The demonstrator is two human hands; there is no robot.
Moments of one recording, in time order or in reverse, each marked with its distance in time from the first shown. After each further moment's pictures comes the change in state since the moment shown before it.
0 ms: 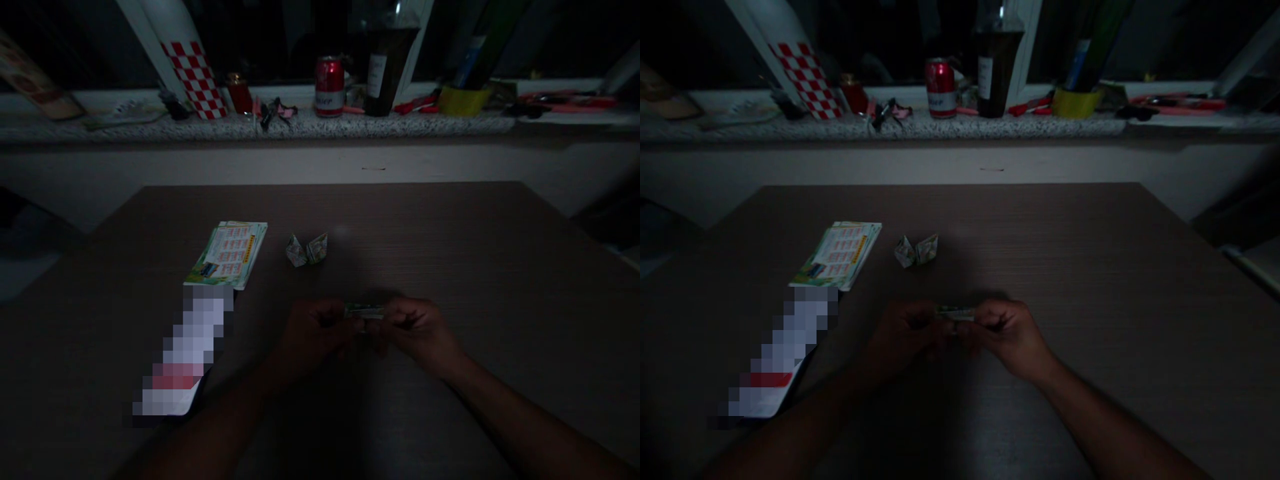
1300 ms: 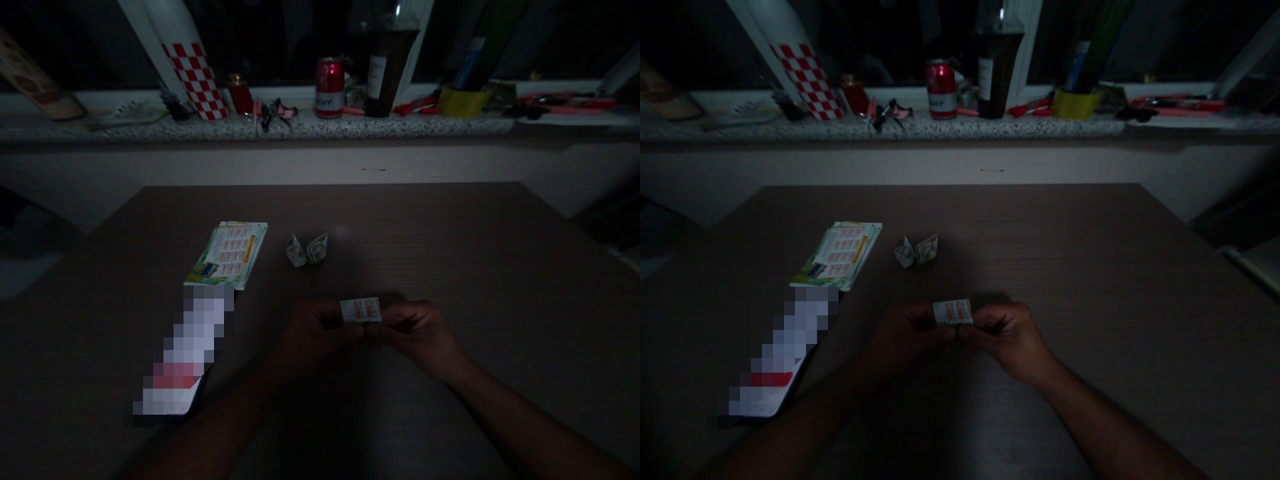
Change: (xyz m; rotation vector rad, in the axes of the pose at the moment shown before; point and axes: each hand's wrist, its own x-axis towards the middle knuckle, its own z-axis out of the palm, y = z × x) left_hand 0.002 -0.001 -0.002 -0.051 -0.082 0.038; right_hand -0.002 0.002 -0.003 -0.071 0.002 -0.064
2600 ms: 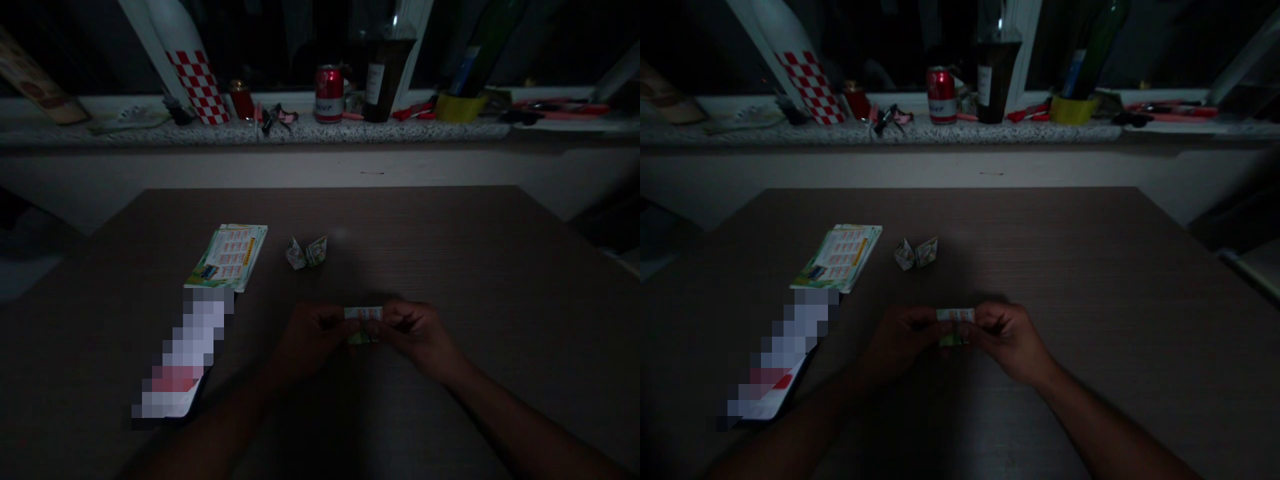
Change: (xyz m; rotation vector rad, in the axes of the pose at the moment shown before) left_hand -0.002 0.004 0.001 0.190 0.050 -0.005; right_hand 0.002 -0.005 0.003 -0.007 0.013 0.046
